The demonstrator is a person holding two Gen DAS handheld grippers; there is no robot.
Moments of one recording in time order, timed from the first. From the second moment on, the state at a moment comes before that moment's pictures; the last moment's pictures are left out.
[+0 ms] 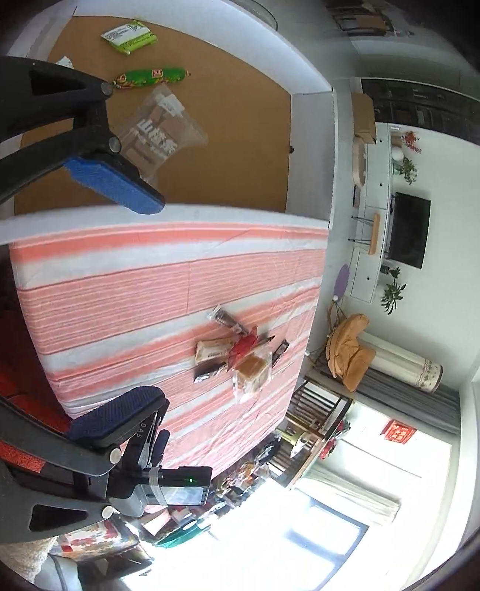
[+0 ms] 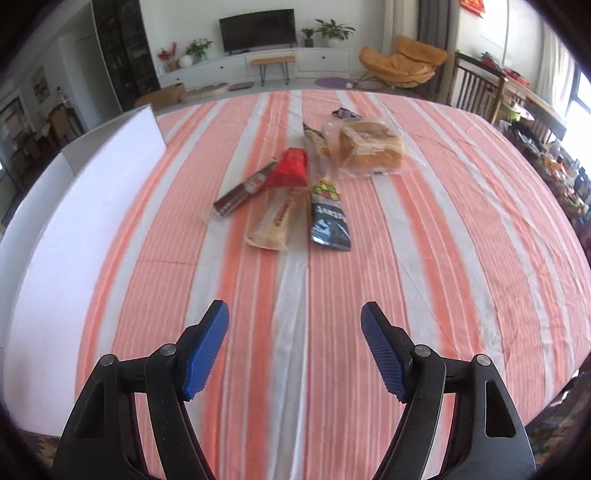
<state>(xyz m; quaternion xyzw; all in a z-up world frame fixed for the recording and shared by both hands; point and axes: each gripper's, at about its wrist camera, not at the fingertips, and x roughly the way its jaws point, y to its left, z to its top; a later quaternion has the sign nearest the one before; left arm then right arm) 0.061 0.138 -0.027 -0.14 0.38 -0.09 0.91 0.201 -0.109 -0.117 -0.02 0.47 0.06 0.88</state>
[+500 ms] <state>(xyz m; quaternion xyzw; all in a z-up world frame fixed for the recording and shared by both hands) 0.165 0.028 -0.136 -0.02 0.45 -0.05 0.89 0.198 -0.216 -0.141 0.07 0.47 -0.07 0.88</state>
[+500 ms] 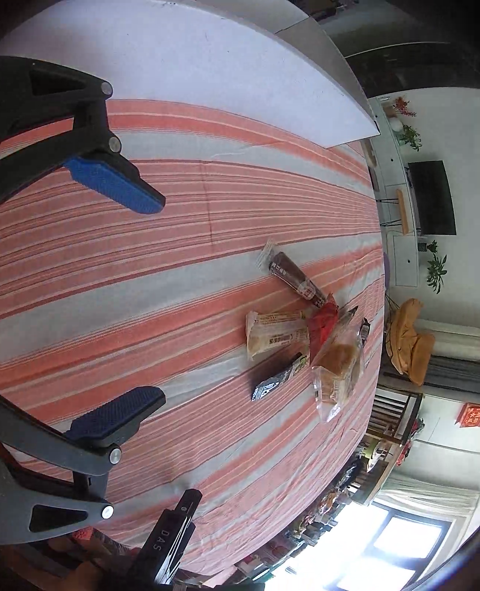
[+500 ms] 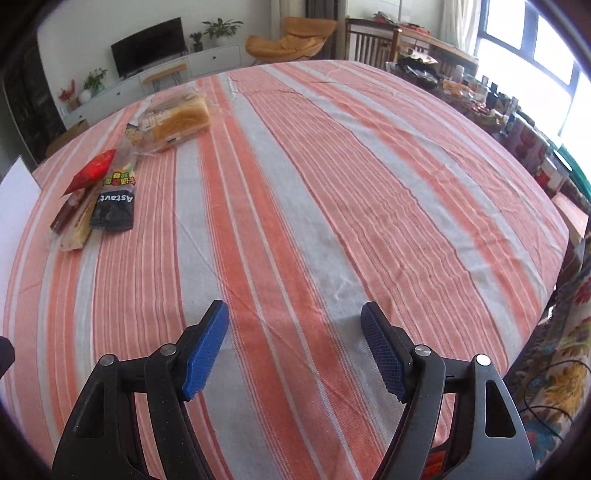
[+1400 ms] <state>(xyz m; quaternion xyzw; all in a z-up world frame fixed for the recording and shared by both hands) 0.186 0.035 -0.169 0.01 0.46 -0.02 0.89 0.199 -0.212 -0.146 0.05 0.47 -0.07 0.88</state>
